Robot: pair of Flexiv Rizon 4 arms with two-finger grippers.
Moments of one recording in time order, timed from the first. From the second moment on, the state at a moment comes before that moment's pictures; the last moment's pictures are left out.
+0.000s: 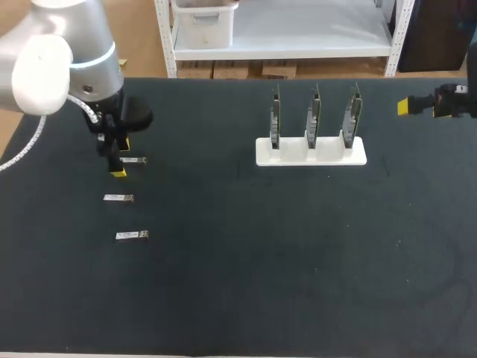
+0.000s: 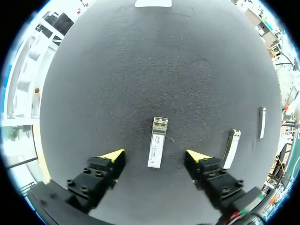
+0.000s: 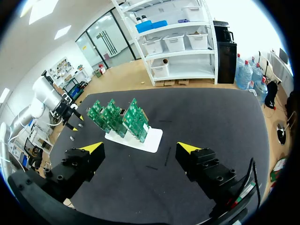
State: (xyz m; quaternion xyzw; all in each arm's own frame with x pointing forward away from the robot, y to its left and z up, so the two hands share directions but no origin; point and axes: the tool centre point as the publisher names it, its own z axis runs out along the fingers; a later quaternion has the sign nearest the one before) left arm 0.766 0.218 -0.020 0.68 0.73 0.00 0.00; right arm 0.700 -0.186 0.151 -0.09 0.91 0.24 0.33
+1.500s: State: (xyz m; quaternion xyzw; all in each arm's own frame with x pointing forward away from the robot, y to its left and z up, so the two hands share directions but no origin) left arm 0.847 0.130 0.162 0.46 0.82 -0.22 0.24; right arm 0.700 -0.186 0.151 -0.09 0.91 0.24 0.33
